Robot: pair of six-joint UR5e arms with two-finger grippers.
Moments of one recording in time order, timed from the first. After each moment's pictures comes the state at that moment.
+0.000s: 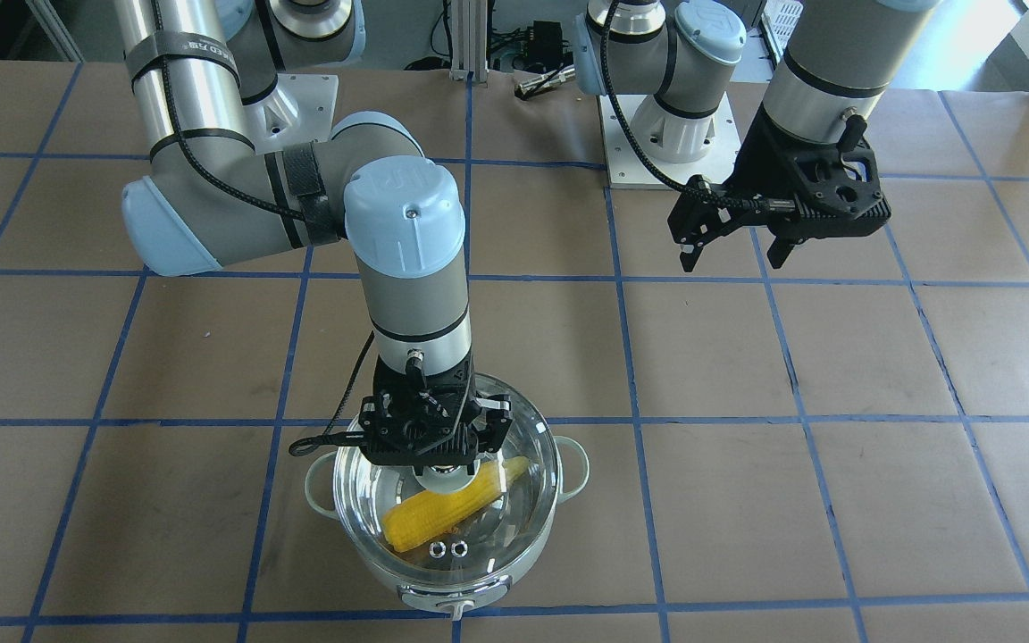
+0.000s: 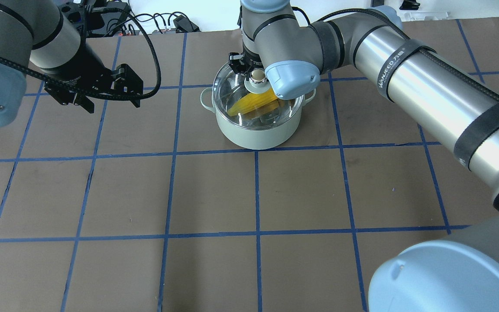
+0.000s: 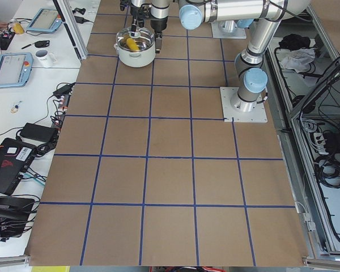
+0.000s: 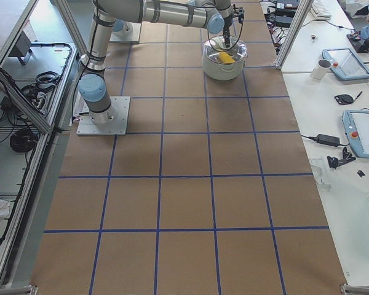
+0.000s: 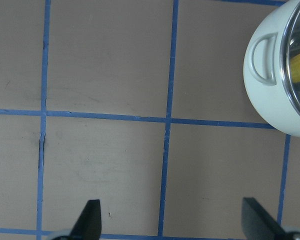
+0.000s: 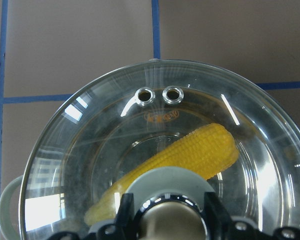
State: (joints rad) left arm -1.52 -1.54 -1.68 -1.40 1.55 -0.03; right arm 1.89 -1.07 1.39 -2.16 -1.60 0.36
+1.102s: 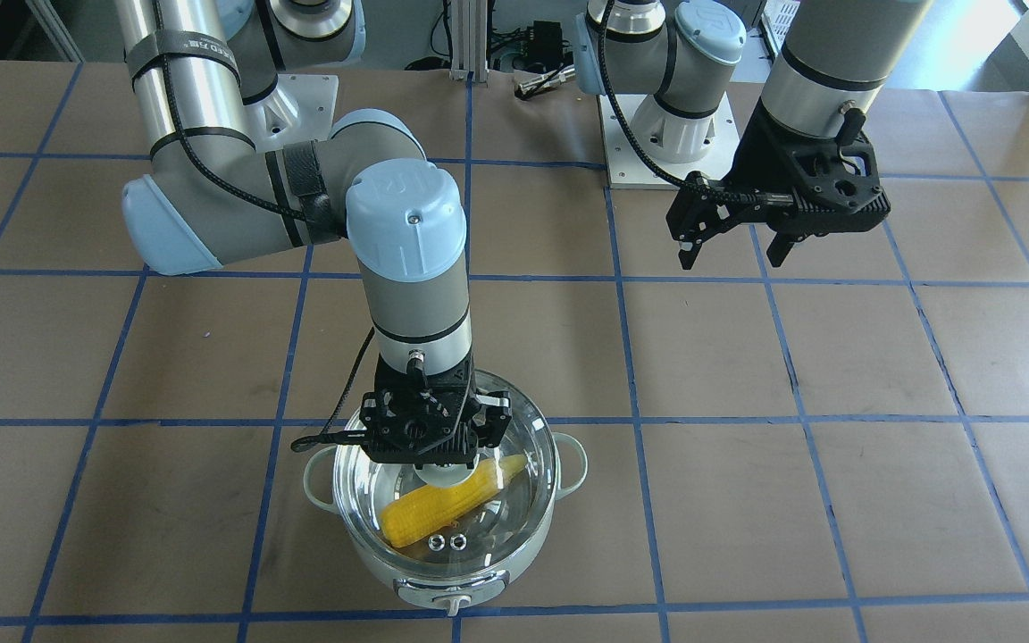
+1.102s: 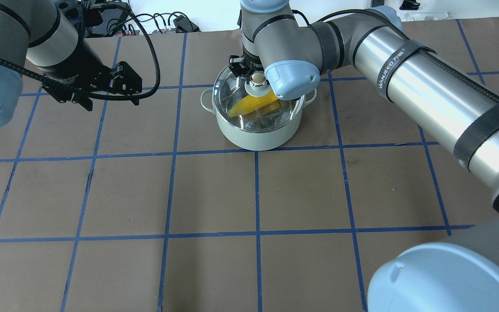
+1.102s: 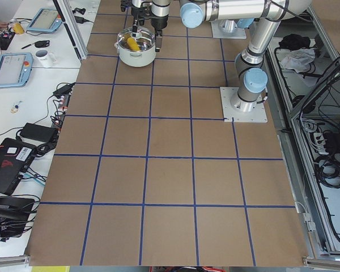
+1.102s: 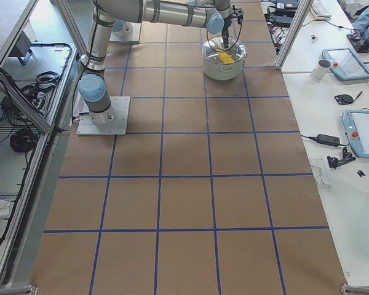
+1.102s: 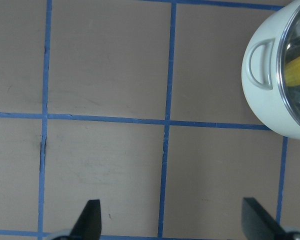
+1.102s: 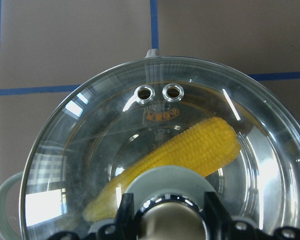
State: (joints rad) left arm -1.52 -1.53 -1.67 -1.40 1.55 -0.03; right arm 1.89 -1.07 1.38 -2.14 -1.60 0.36
